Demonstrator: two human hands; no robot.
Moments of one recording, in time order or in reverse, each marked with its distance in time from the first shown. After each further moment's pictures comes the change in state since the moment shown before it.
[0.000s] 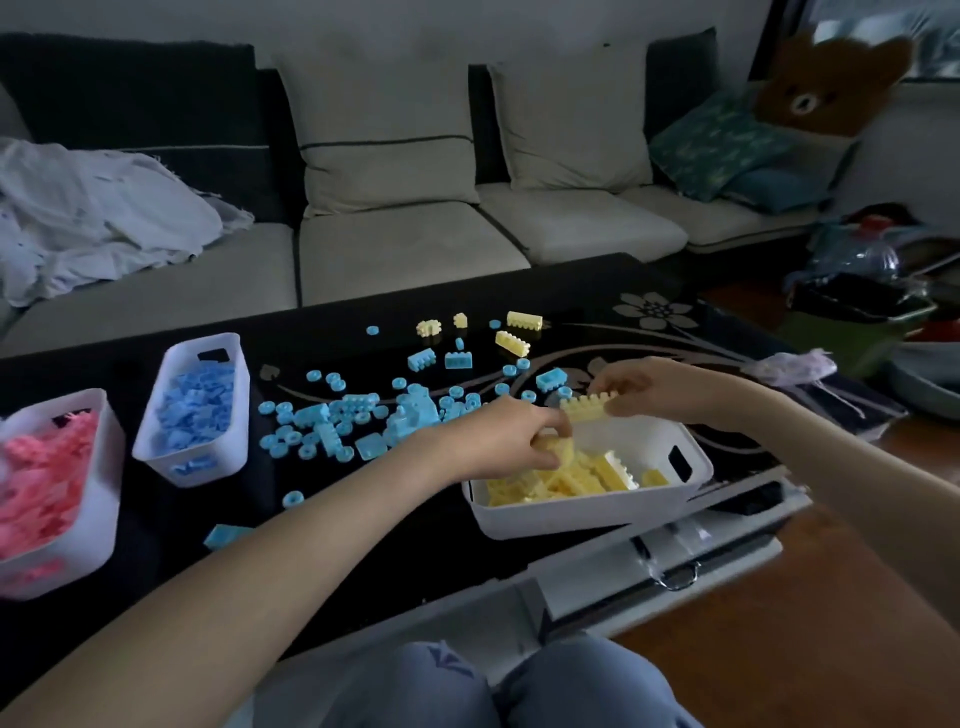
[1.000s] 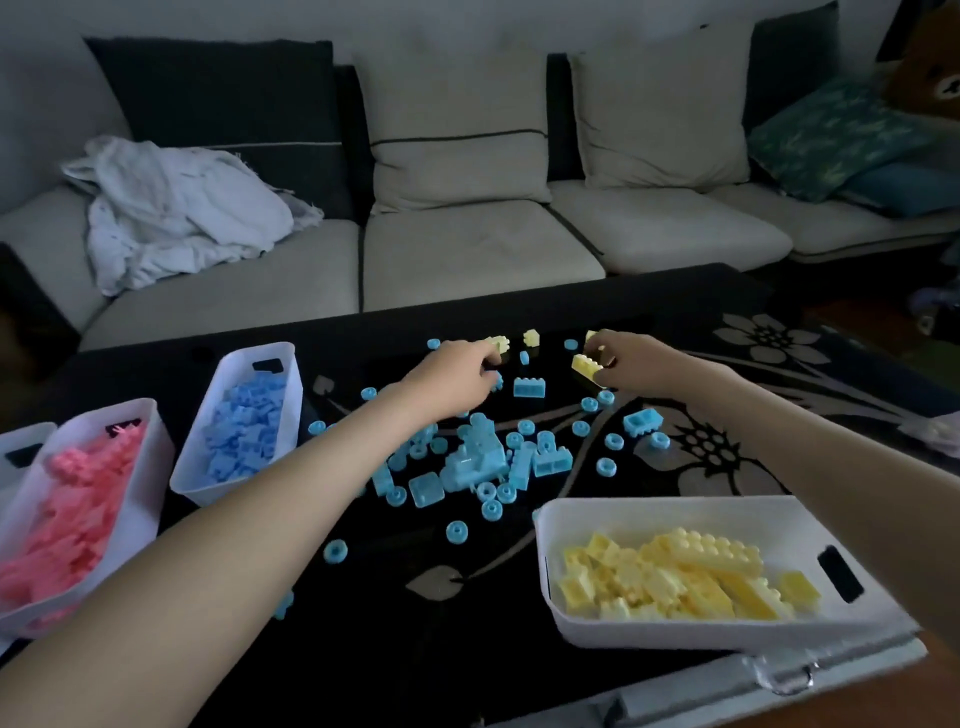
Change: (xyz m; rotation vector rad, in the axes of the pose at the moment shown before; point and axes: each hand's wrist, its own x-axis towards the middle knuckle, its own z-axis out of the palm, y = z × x) left_hand 0.044 -0.147 -0.062 0.000 0.365 -0.329; right_hand 0.178 -0.020 0.011 -0.167 0.119 -0.007
